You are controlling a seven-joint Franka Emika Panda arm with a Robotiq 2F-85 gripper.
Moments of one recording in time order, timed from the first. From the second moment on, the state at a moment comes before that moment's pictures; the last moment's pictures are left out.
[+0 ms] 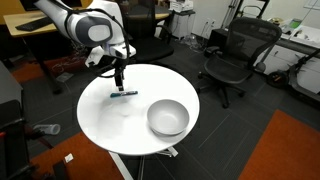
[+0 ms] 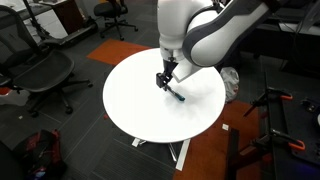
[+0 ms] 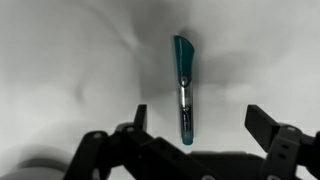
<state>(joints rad) 0.10 0.53 -0.04 -2.03 -0.11 2.57 0.70</state>
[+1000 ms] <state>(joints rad) 0.10 0.70 -0.06 -1.89 -0.01 2.57 0.70</state>
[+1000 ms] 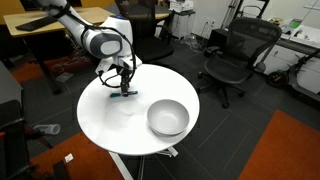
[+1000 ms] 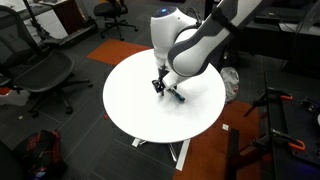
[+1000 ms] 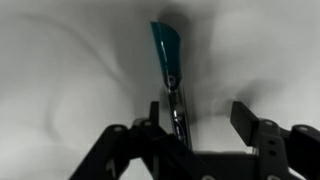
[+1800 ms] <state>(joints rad) 0.11 0.65 -0.08 -1.90 -0.01 2.57 0.70</state>
